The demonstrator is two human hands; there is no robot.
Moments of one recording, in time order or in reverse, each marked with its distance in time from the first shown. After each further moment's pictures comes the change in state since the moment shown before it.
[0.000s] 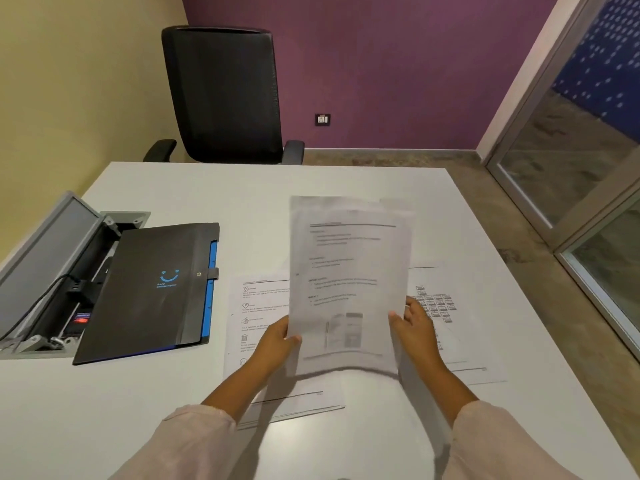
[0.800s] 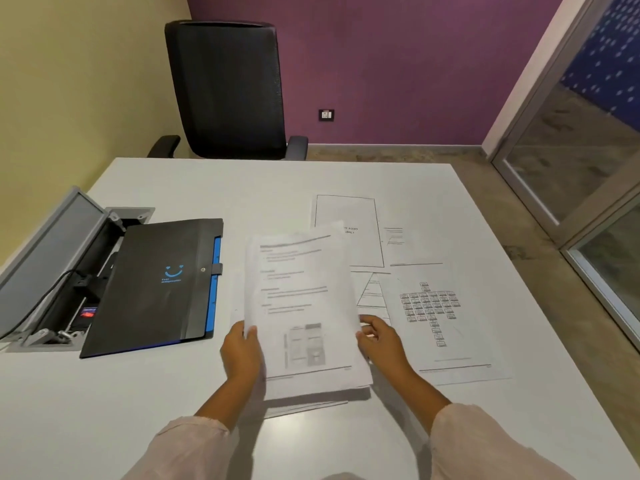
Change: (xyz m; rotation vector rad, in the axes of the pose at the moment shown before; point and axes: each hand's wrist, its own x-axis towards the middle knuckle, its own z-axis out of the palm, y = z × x) left_hand -0.016 -0.013 -0.018 0.017 0.625 -0.118; right_hand -0.014 0.027 0.044 -0.179 -0.180 0.033
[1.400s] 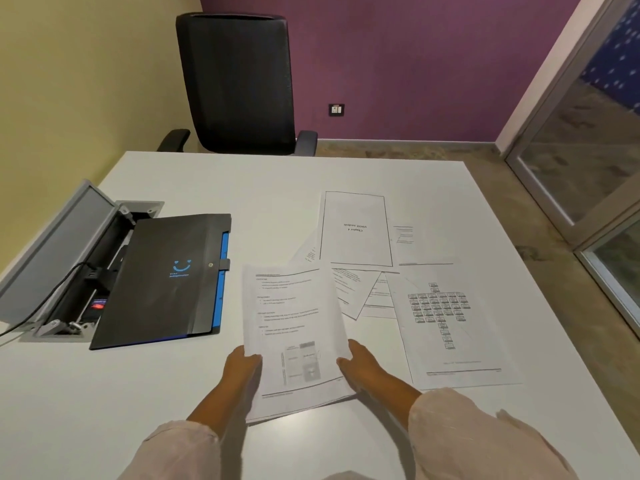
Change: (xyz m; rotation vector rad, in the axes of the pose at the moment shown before) left_hand 0.005 -0.025 -0.013 -0.113 -0.303 -0.345; right_hand 0.002 0.018 0.043 -0.393 -0.321 0.212
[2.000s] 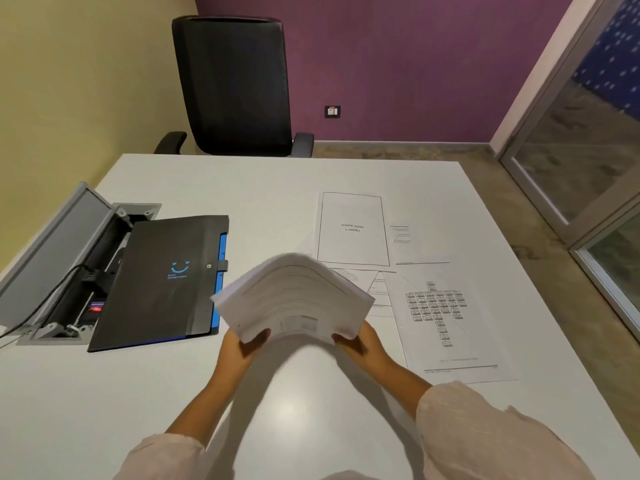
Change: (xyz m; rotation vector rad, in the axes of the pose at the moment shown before) left_hand -0.021 0.022 -0.014 -0.097 -0.103 0.508; right_hand -0.010 -0.015 -0.021 0.296 0.117 -0.416
